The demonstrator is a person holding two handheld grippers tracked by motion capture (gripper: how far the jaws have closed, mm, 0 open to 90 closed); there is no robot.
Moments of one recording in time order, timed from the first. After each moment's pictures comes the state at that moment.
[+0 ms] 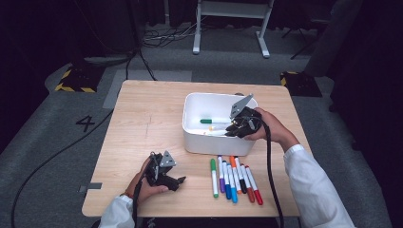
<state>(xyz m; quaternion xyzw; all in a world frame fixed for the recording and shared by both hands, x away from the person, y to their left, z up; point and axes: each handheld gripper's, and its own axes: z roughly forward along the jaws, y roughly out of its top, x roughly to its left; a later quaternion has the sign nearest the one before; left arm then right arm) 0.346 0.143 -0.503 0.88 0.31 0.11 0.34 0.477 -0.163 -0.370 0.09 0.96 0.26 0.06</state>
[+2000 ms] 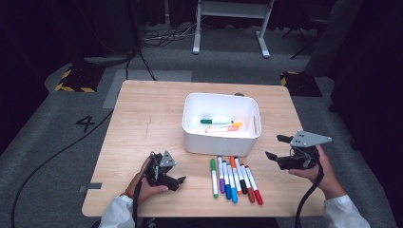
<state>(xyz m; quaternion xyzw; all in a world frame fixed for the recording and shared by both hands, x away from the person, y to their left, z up) 0.346 0.143 -0.504 0.88 0.31 0.11 0.34 0.357 -0.303 -0.386 0.26 0.85 0.40 0.22</state>
